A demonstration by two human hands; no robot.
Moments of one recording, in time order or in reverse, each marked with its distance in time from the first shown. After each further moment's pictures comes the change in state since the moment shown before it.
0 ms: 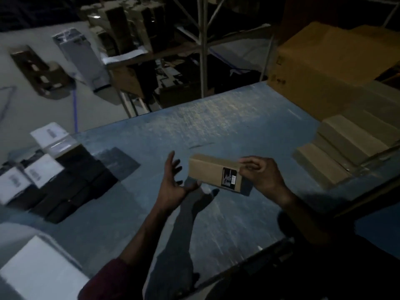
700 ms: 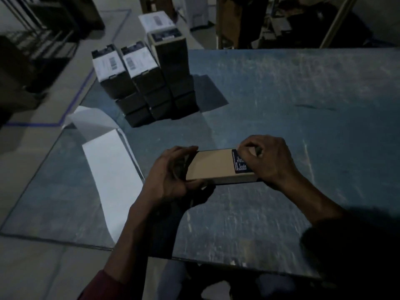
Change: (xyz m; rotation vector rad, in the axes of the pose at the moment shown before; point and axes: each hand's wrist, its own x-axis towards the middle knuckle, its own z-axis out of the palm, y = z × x) left_hand -0.144 -0.087 -0.146 0.533 0.257 -0.005; right_hand -0.019 0.006 0.231 -0.307 -0.423 -0.559
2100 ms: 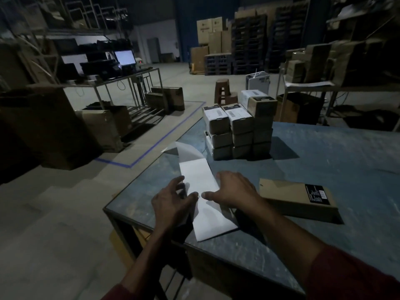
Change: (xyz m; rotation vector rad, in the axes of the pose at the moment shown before) left_hand -0.116 -0.104 -0.074 0.005 0.696 -0.461; right_hand 0.000 -0.206 0.155 -0.302 -0.397 -0.119
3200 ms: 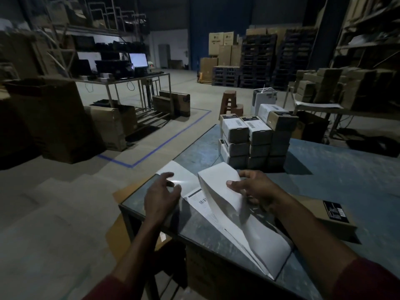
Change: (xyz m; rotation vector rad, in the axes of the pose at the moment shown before) left_hand 0.036 -0.032 -0.056 -0.009 0.146 0.006; right_hand 0.006 -0.002 -0.020 1.051 -0.137 0.161
